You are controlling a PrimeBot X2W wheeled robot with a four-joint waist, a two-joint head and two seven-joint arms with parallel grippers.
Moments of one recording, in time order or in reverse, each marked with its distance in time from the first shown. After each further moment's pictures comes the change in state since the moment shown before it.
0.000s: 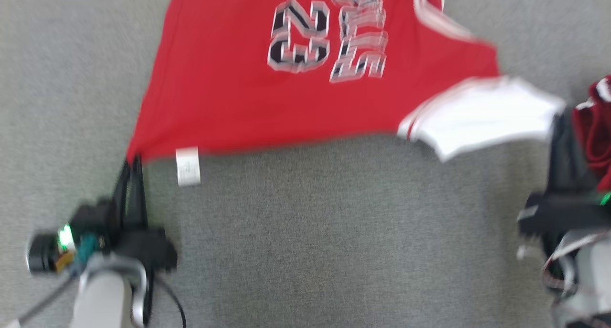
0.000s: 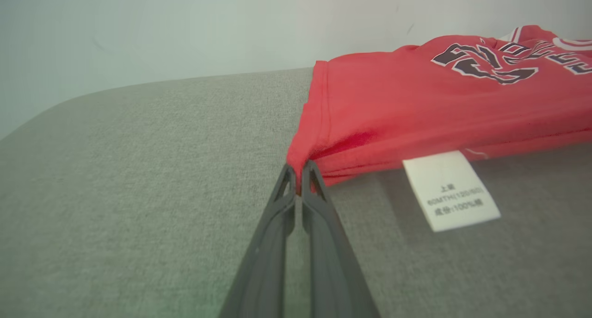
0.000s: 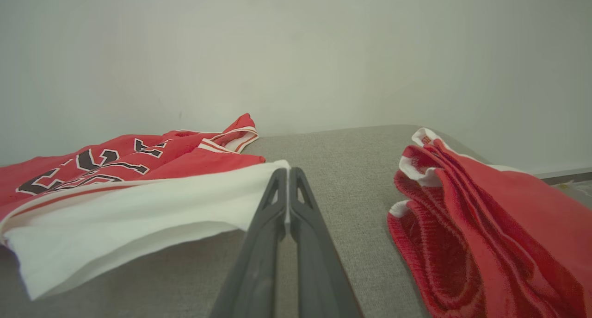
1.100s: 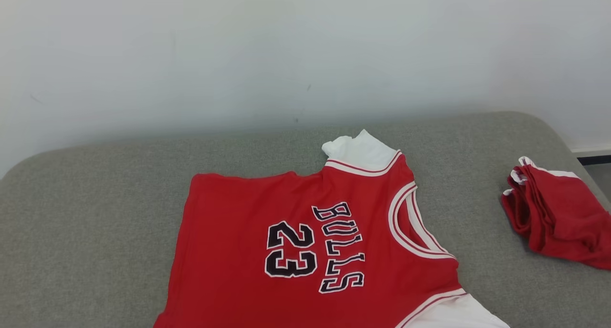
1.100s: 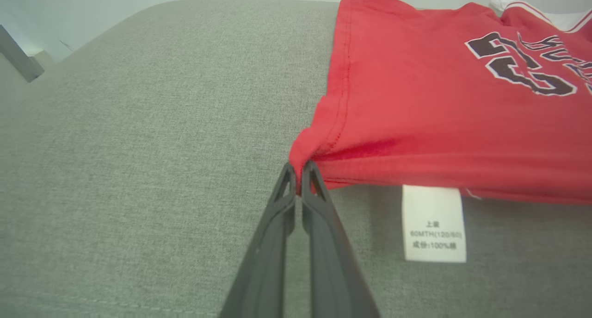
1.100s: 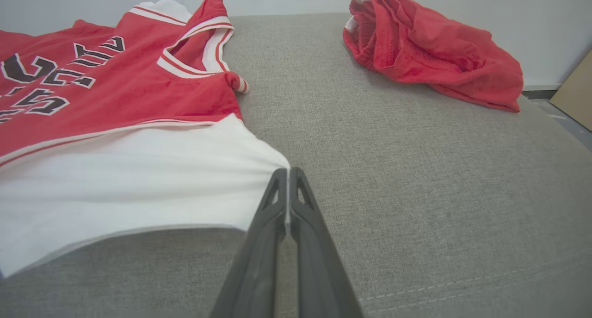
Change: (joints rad) left arm 0.591 -0.113 0.151 0.015 0.022 -0.046 0.000; right arm 0.527 0.116 0.014 0.204 -0.141 0.000 0.000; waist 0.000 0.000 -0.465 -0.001
